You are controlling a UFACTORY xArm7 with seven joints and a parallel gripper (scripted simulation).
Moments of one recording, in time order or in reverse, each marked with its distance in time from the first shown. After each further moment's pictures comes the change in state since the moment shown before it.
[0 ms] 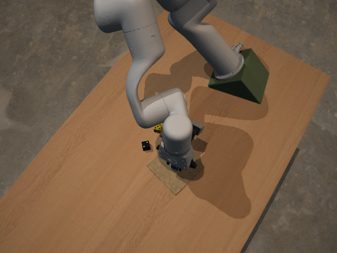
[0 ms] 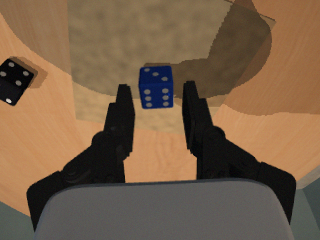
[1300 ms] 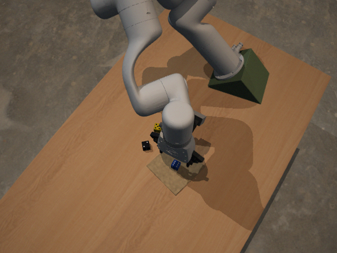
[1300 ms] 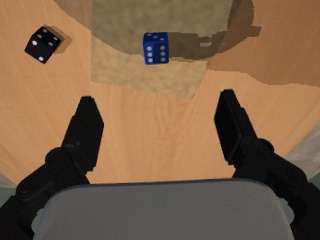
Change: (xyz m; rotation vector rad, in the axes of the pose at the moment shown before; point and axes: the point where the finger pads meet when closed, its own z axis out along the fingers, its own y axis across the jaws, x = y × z) arm 0.000 -0.001 -0.066 0.000 0.000 0.000
